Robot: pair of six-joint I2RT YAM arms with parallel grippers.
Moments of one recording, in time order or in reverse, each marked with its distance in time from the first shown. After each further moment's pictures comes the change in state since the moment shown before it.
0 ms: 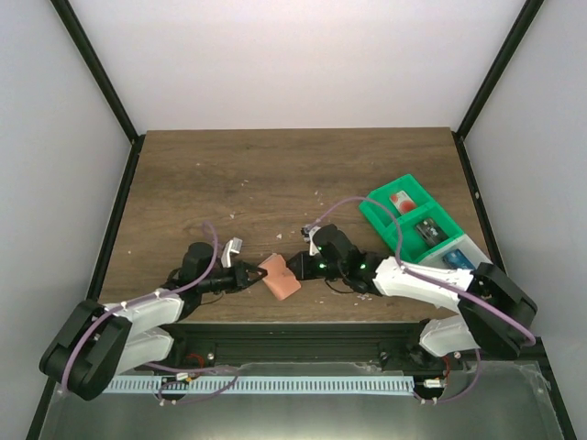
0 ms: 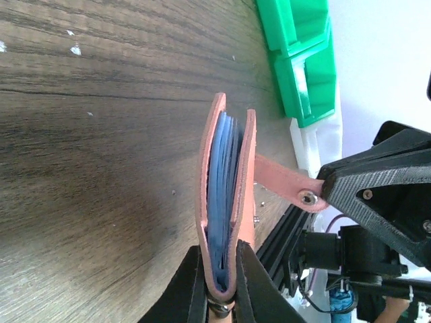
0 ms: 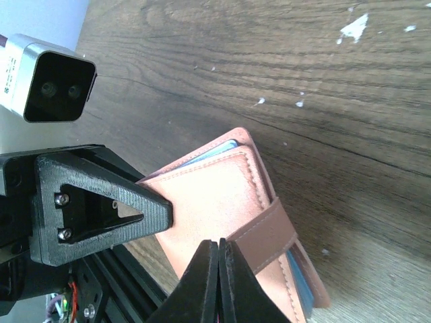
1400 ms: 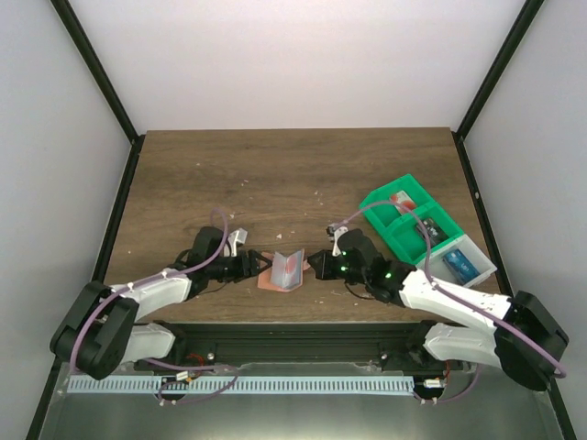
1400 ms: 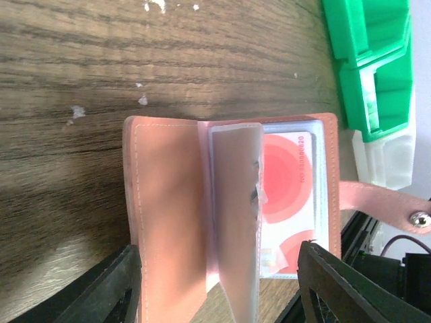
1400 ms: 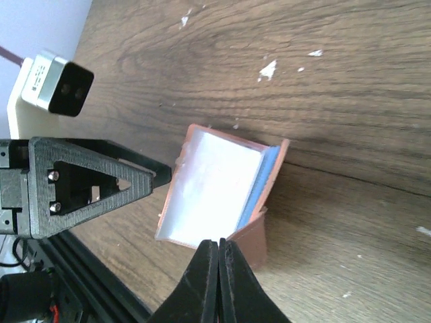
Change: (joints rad) left arm 0.001 0.116 0.203 -0.299 -0.105 0.175; right arm -0.067 -0.230 -0.126 -0.054 0.096 0.002
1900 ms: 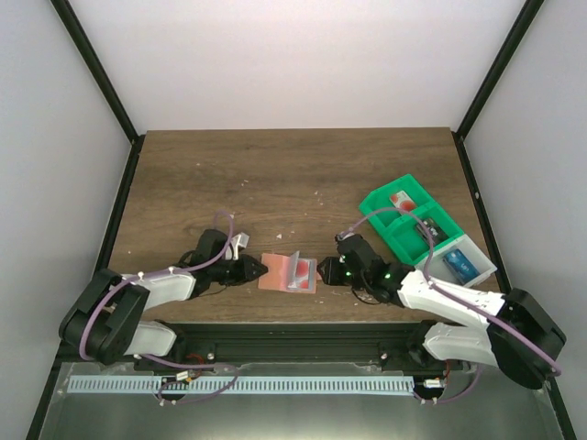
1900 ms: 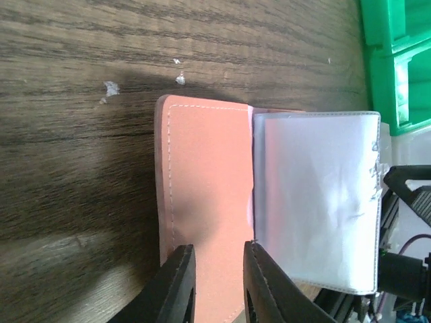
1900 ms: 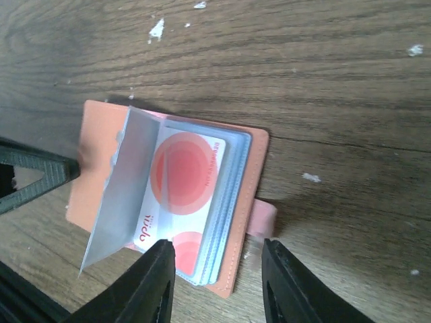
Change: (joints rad) left arm 0.000 0.098 -0.012 0.042 -0.003 0.010; right arm -0.036 -0.002 -0.062 -0.106 0.079 0.013
